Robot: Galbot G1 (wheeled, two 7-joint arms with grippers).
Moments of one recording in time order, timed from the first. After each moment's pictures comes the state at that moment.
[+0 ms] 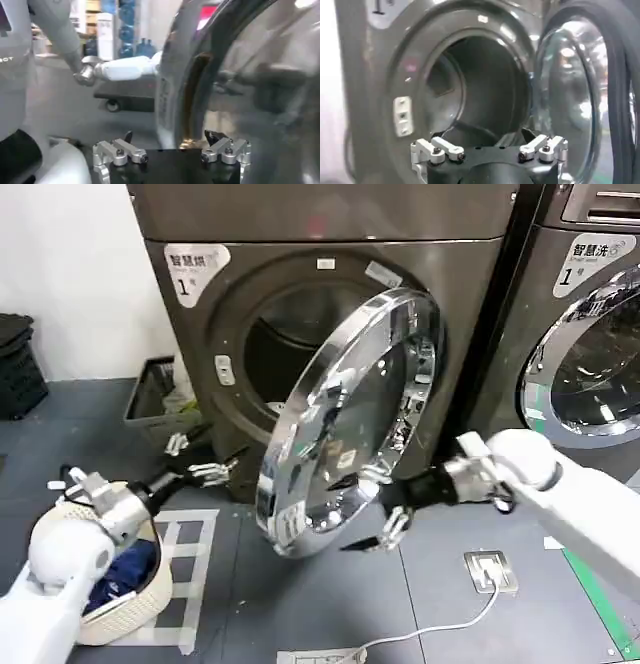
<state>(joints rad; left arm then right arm) 1.03 -0.87 -0.50 -1.91 -0.67 0.18 0.49 -0.45 0.47 -0.13 1.79 0.89 -0.04 -1.11</state>
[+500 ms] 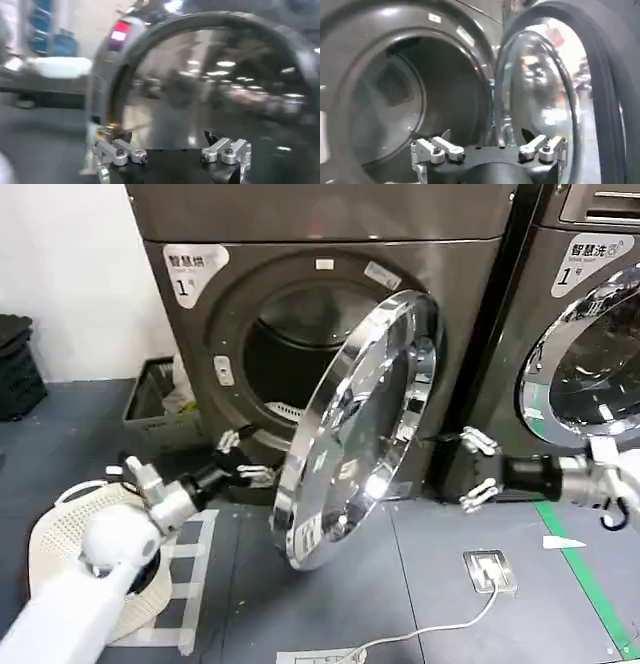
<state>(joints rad) 0.89 -0.93 -0.27 -1.89 -0.65 0.18 0.49 -1.13 0.35 0.61 1.80 0.87 0.16 -0.88</state>
